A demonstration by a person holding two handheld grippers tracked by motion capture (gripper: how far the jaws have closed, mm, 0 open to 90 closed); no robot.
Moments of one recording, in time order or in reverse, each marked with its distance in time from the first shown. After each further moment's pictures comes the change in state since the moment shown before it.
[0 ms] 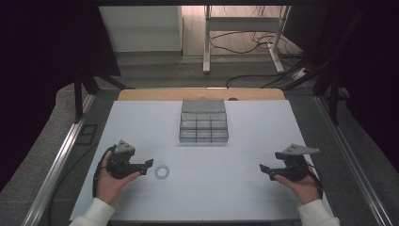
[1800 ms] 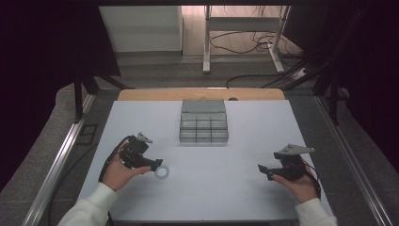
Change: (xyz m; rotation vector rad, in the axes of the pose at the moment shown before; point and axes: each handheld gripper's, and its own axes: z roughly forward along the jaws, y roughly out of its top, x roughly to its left) left arm -0.019 0.043 0.018 0.271 -0.015 0.139; right arm 0.002 0.000 0.008 0.033 -0.025 -0.020
